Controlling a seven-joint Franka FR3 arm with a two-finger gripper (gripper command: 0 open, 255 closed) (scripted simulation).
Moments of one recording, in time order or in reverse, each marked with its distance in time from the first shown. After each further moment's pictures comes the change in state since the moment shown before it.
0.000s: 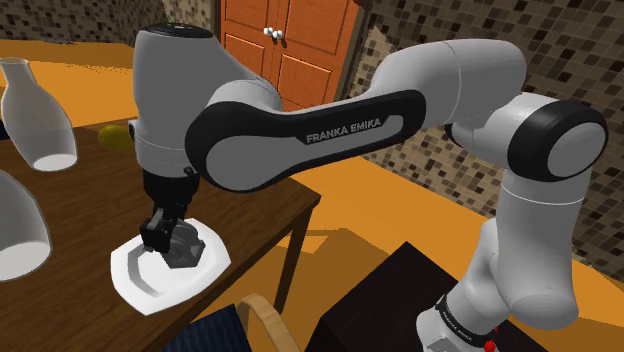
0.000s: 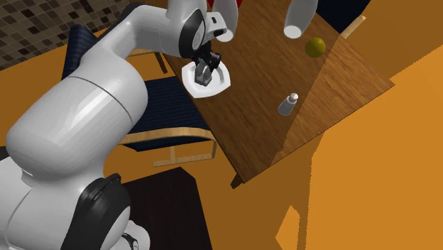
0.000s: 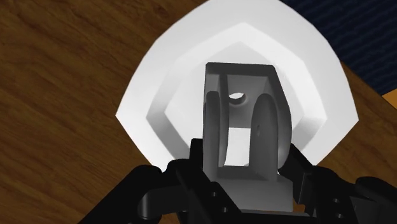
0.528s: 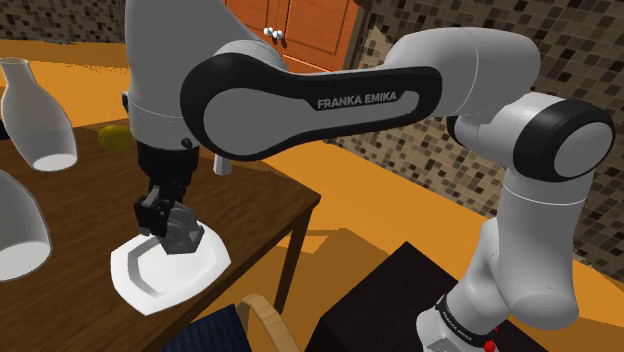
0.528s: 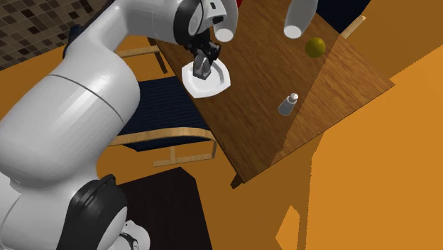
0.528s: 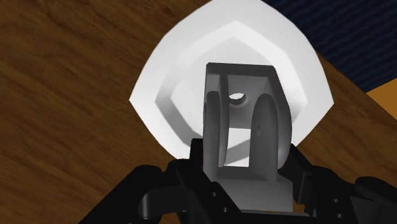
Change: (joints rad) arm 0.006 -0.013 0.006 0.091 0.010 -0.102 -0.009
